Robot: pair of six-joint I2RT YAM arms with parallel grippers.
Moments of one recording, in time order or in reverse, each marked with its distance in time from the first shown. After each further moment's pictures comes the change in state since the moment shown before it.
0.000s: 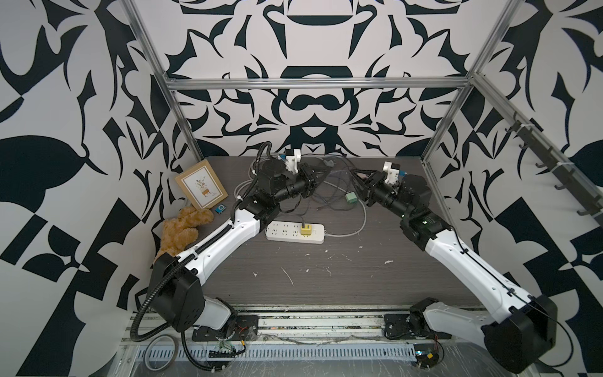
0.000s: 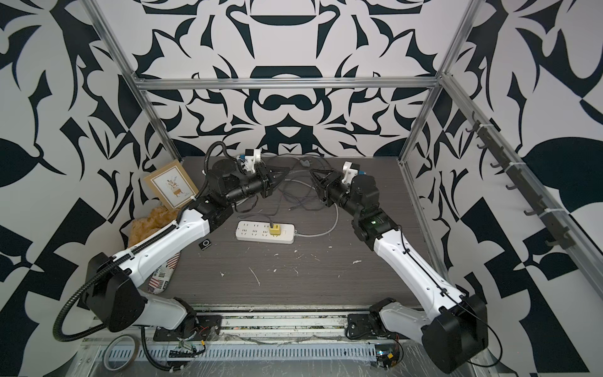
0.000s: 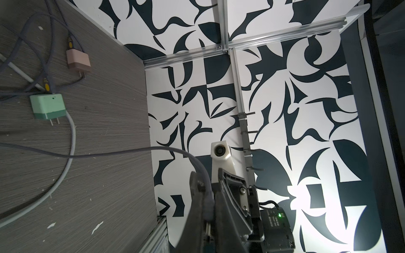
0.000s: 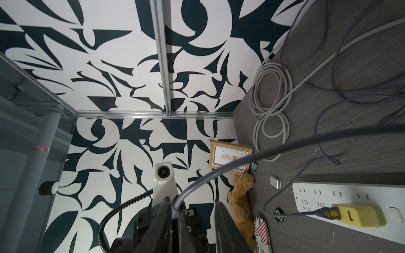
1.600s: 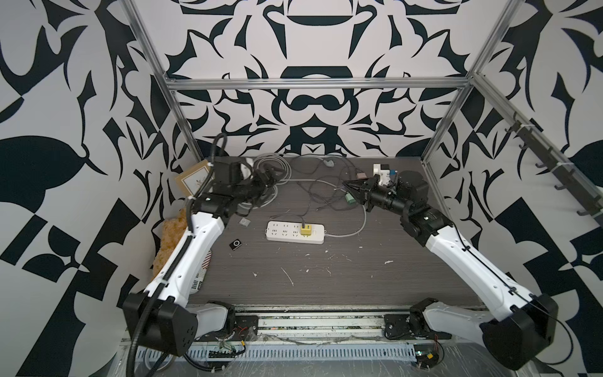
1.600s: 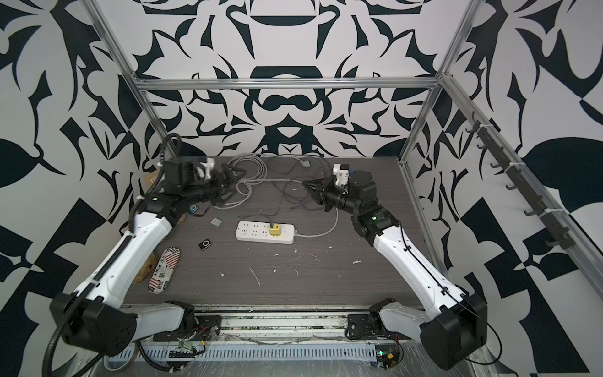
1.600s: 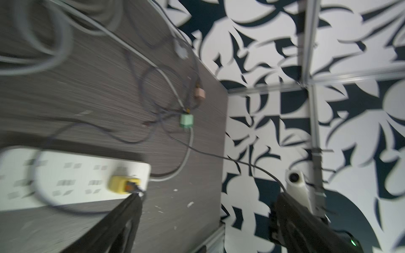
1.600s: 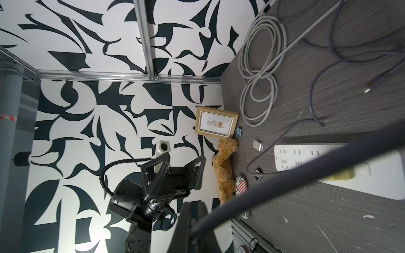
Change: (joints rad) left arm 0.406 -0.206 0.038 -0.794 0.017 0.424; right arm 0.001 0.014 0.082 -0.216 -0.160 -0.109
